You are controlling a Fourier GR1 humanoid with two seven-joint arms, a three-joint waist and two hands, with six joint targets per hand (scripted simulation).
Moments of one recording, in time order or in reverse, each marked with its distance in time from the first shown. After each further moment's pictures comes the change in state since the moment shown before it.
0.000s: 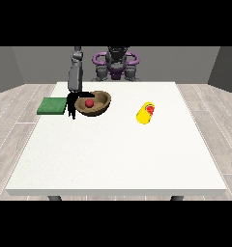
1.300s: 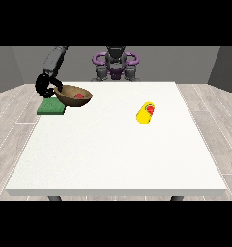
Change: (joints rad) left arm 0.111 0.101 0.067 0.191 0.035 -0.059 -0.021; right arm -0.074 -0.254 0.111 -0.032 0.117 -0.091 0.530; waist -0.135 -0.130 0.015
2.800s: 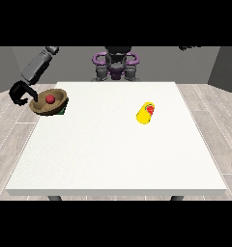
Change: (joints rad) left arm -0.078 0.056 -0.029 -0.451 0.168 0.183 0.161; right arm 0.014 -0.378 -0.226 0.302 -0.076 0.122 -0.226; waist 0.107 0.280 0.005
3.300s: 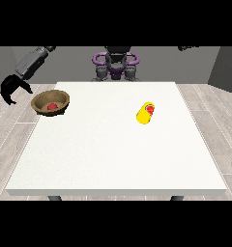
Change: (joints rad) left arm 0.100 -0.008 0.033 -0.108 0.043 0.033 0.013; right arm -0.039 -0.069 -0.032 0.018 -0.029 0.060 0.016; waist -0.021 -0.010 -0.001
